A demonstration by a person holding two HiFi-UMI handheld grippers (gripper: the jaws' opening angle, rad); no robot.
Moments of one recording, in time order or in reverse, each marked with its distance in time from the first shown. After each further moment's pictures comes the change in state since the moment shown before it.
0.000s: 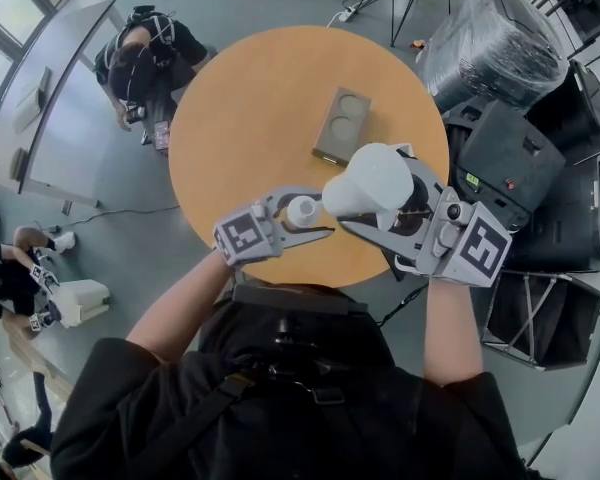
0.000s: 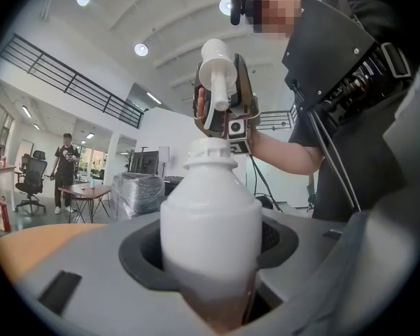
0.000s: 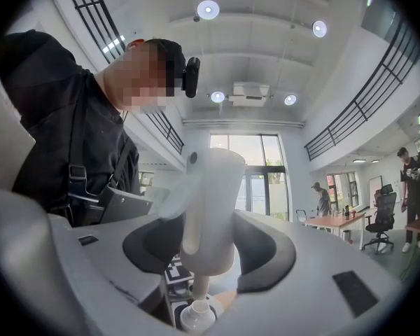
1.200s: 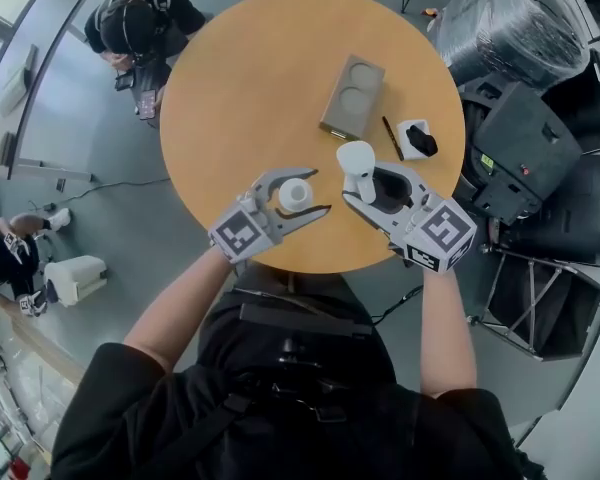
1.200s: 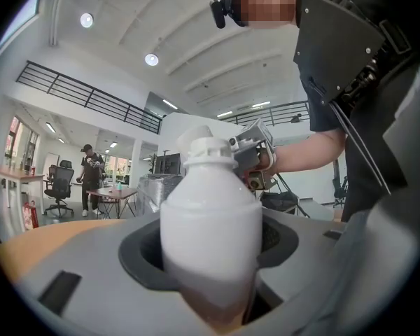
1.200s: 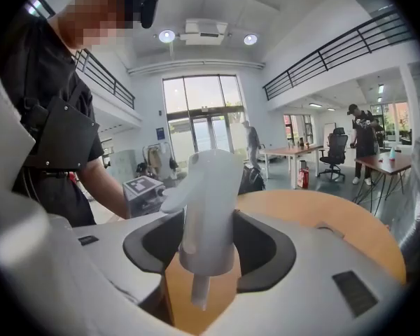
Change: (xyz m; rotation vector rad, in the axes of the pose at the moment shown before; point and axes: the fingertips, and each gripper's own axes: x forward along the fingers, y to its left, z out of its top) left arm 0.015 0.065 -0.073 0.013 0.001 0.198; right arm -0.065 -0.090 -0.242 0.254 0.454 -0.287
